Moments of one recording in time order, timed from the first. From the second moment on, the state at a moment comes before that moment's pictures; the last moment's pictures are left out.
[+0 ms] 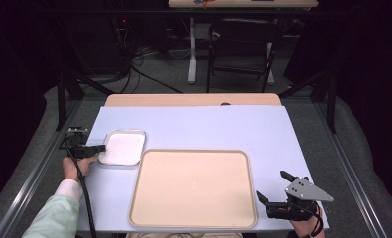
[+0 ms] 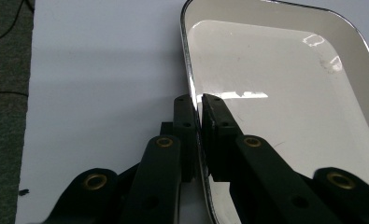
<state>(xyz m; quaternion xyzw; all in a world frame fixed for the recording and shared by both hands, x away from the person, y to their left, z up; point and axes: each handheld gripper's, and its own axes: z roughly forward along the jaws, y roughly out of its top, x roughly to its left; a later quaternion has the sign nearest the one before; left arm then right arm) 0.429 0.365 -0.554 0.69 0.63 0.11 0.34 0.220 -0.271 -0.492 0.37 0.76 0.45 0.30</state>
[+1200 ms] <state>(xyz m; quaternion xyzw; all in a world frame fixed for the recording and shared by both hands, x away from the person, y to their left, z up) 0.398 0.361 -0.511 0.65 0.60 0.17 0.43 0.225 -0.270 -0.493 0.38 0.76 0.44 0.29</state>
